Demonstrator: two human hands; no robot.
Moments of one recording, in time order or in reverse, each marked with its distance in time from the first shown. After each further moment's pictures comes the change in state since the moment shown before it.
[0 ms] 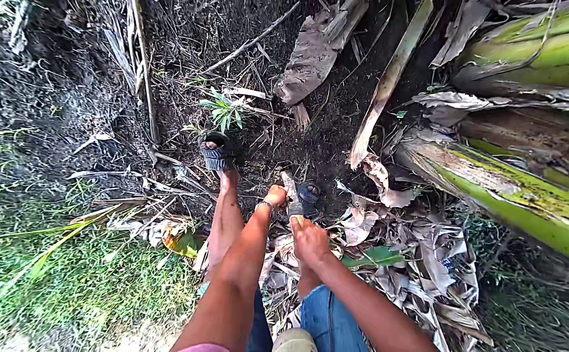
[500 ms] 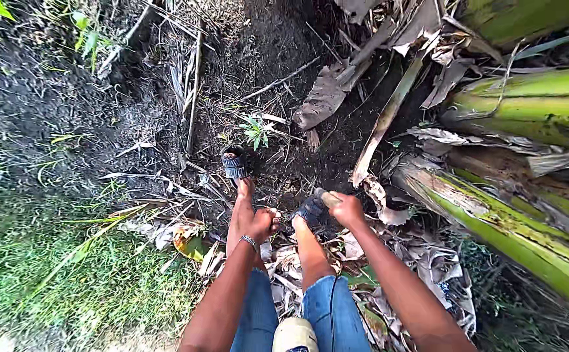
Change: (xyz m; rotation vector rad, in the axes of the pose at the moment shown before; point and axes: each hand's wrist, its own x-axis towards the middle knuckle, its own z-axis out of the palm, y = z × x) left_hand -0.142 -0.013 -0.066 -0.339 0.043 0.079; right_hand 0.004 0.052 -0.122 0.430 0.218 0.159
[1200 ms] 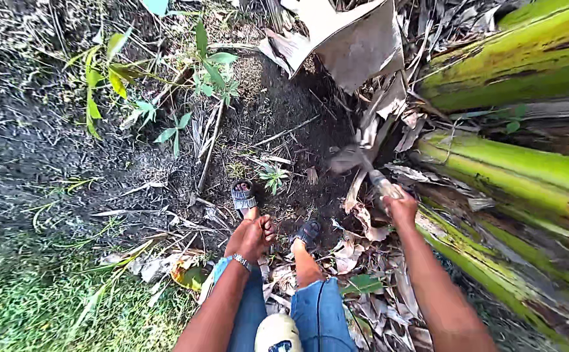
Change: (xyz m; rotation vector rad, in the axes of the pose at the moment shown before) left_hand -0.062 0.136 -0.068 -0.446 -0.236 0.109; right_hand 0.009 -0.025 -0.157 0.468 0.679 0.259
